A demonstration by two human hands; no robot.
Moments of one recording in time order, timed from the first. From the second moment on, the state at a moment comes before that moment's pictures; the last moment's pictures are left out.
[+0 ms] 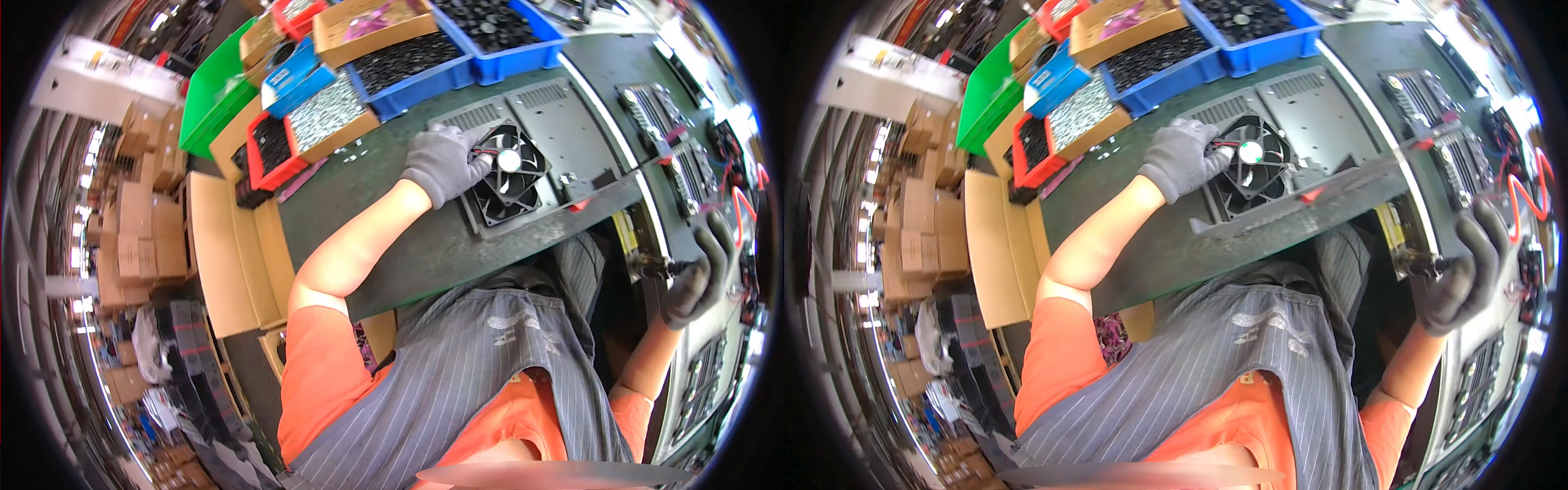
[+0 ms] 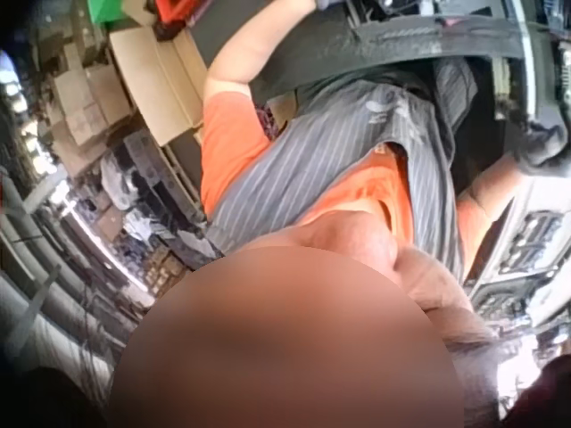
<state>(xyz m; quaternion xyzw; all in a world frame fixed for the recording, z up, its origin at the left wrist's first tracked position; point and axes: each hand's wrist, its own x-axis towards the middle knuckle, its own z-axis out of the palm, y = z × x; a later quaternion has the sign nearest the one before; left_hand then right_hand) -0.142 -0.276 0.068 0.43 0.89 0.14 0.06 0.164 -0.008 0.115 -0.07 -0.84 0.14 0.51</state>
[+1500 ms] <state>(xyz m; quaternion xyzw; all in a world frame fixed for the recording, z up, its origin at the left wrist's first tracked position) -0.339 -0.233 0.098 0.27 0.95 -0.02 0.17 0.170 0.094 0.077 -0.30 -0.84 0.24 -0.38</state>
